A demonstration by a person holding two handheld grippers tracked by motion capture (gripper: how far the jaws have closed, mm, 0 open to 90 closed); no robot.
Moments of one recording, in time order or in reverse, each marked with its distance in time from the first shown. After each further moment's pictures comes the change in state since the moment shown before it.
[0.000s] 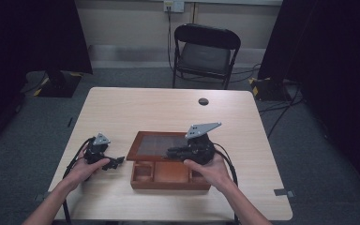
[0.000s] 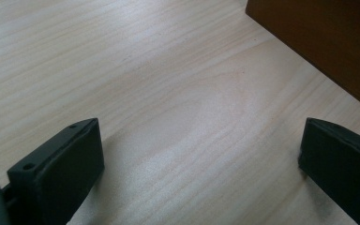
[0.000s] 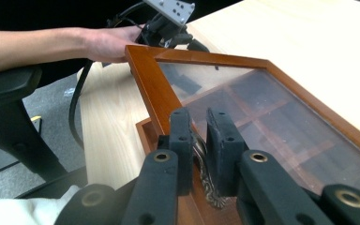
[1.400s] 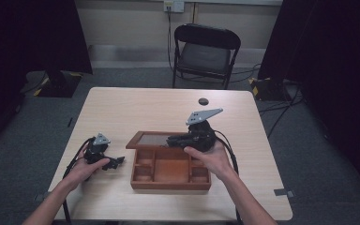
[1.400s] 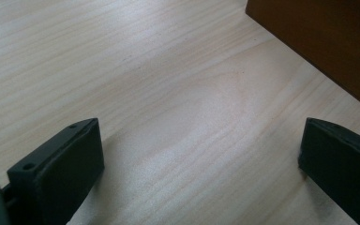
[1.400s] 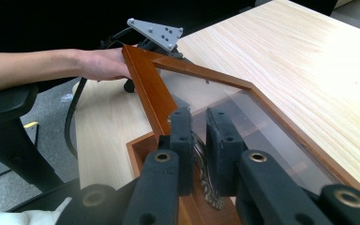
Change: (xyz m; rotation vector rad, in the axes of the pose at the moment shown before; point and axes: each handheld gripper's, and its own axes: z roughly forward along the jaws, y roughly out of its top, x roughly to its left) left arm 0.000 0.000 0.000 0.000 0.000 0.000; right arm -0.014 0.029 -0.009 -0.007 -0.012 -0.004
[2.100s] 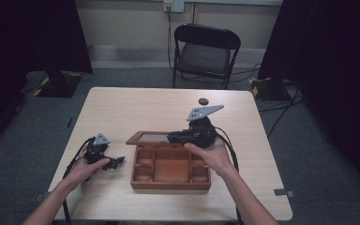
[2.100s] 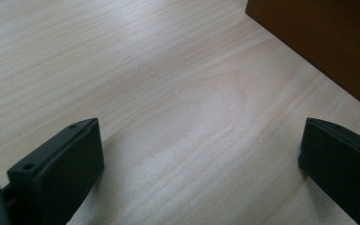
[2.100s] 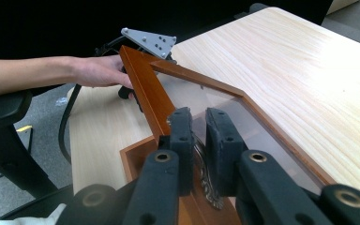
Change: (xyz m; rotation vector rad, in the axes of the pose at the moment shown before) left arm 0.000 0.000 0.000 0.000 0.000 0.000; right arm -0.004 0.007 -0.003 -0.020 -0.015 -0.004
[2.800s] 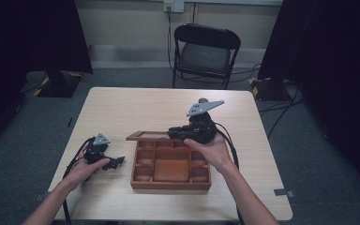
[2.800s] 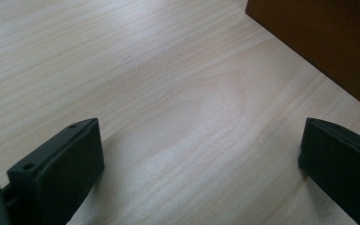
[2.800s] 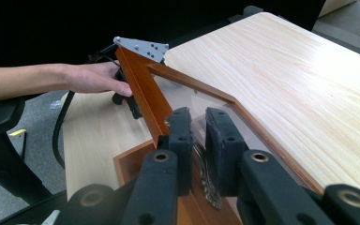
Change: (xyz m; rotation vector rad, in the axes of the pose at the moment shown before) left arm 0.000 0.000 0.000 0.000 0.000 0.000; right arm -0.004 0.009 -0.002 -0.003 -0.020 0.003
